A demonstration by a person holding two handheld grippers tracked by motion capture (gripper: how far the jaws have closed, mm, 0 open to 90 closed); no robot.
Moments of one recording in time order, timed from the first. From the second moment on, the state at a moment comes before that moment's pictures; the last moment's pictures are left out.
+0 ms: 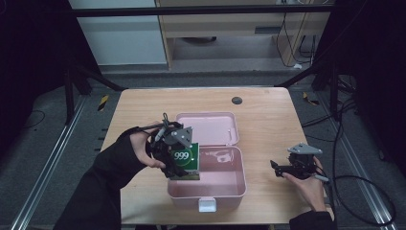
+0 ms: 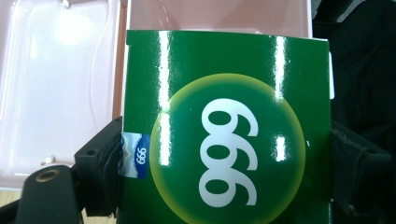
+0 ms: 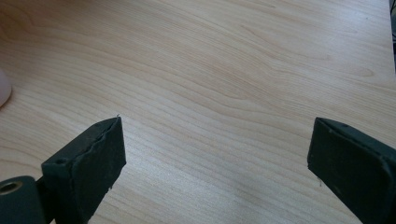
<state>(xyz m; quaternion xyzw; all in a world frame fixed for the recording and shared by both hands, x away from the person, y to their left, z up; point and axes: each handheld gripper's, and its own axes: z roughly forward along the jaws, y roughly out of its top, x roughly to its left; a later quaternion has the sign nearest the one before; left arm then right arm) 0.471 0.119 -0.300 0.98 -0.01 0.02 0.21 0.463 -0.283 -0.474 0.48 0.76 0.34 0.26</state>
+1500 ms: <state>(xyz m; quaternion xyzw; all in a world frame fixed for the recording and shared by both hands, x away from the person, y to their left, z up) 0.474 0.116 -0.385 0.98 0.02 -0.01 0.19 0.464 -0.281 -0.477 0.48 0.77 0.33 0.26</state>
